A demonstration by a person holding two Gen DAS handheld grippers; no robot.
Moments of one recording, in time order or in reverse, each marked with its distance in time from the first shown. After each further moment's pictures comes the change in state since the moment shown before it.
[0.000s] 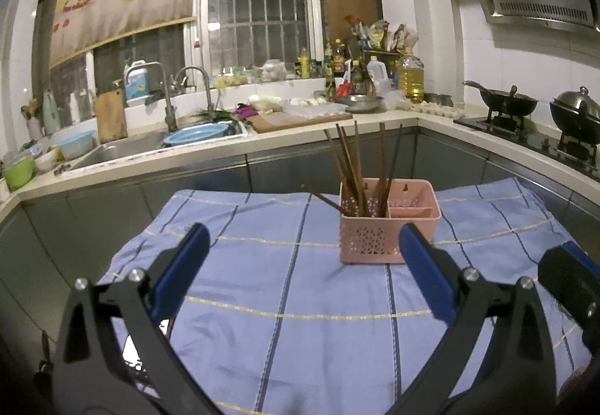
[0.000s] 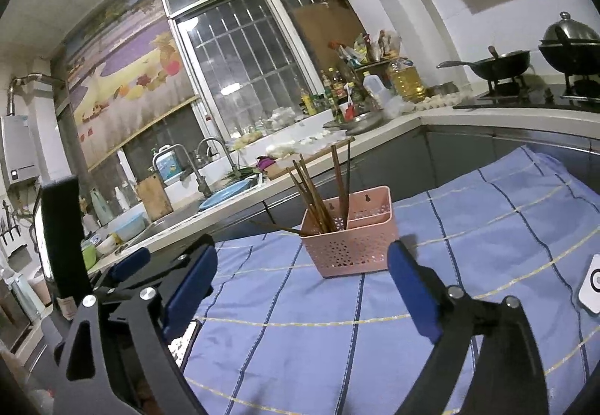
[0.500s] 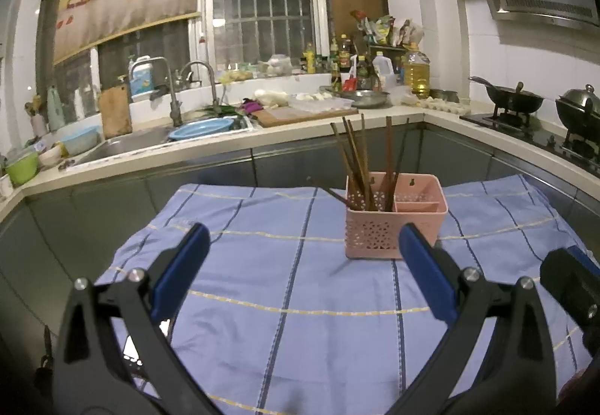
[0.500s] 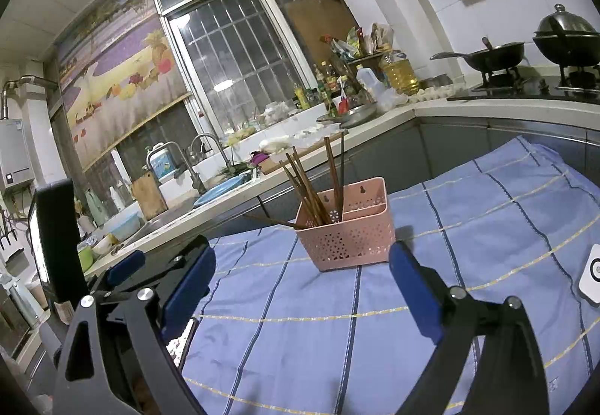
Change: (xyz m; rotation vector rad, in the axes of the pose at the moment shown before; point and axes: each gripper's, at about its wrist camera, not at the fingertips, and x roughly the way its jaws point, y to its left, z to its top) left arm 0.005 0.002 -0.005 -0.009 0.021 0.029; right arm 0.003 -0.002 -0.005 0.015 0.019 -0.016
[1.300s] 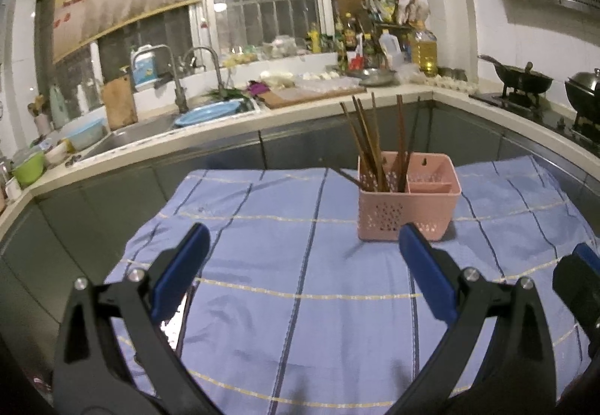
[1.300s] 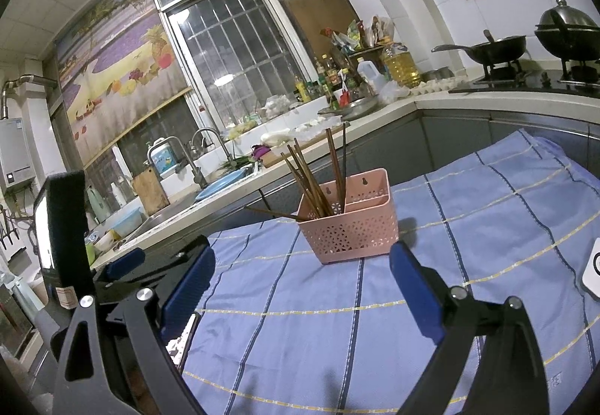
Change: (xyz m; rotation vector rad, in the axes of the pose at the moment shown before) left arm 0.009 0.003 0.002 0.030 0.091 0.024; right arm 0.004 0.002 -0.007 0.001 0.017 0.005
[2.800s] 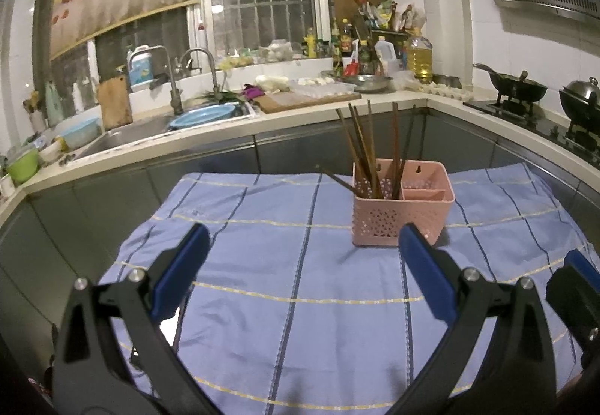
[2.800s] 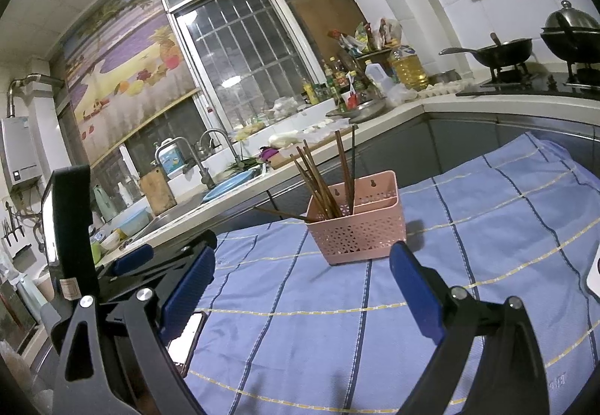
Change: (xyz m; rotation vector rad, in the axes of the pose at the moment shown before) left arm -0.007 0.002 0.002 -0.015 -0.030 -0.021; right arm -0.008 0.012 -0.005 -0.004 -0.005 0.025
